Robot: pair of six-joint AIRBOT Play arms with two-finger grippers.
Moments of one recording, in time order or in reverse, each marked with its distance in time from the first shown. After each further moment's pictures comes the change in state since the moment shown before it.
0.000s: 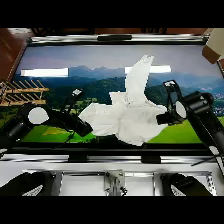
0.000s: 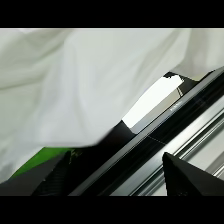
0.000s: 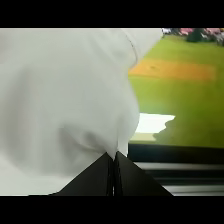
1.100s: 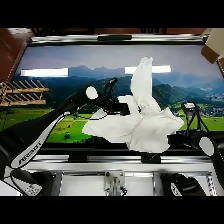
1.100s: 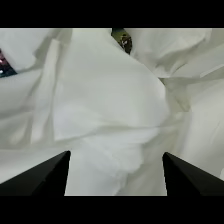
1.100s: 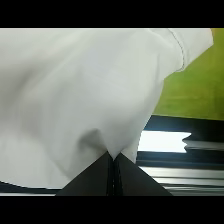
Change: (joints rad) left arm -0.096 -0.720 0.525 -0.374 0.183 -0.149; right arm -0.144 0.415 -0.319 0.135 -0.086 -0.133
